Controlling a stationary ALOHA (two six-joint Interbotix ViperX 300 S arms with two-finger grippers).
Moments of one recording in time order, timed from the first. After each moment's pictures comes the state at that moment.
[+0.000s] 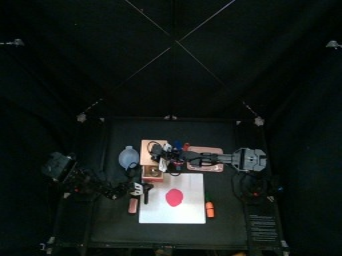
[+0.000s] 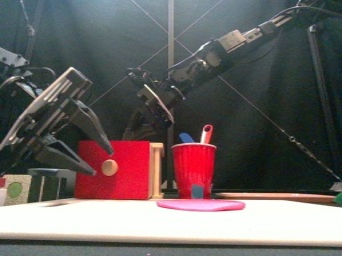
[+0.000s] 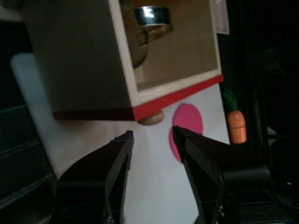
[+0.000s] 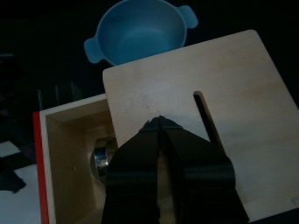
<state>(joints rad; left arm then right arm) -0.44 -0.03 1.03 -1.27 -0.68 -0.43 -0.23 0.32 0.15 0.01 0.27 0.01</state>
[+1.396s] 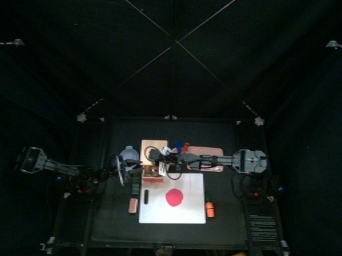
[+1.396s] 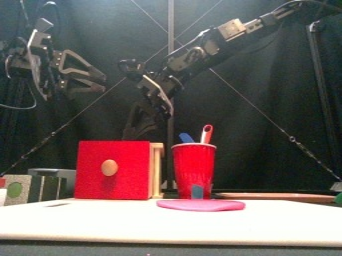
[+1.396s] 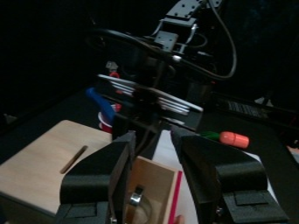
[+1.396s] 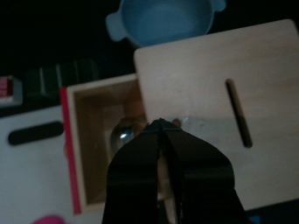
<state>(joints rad) -0.11 -0.54 1.30 -0.56 -0.88 0.27 -0.16 0.29 0.10 0.00 0.39 0.01</state>
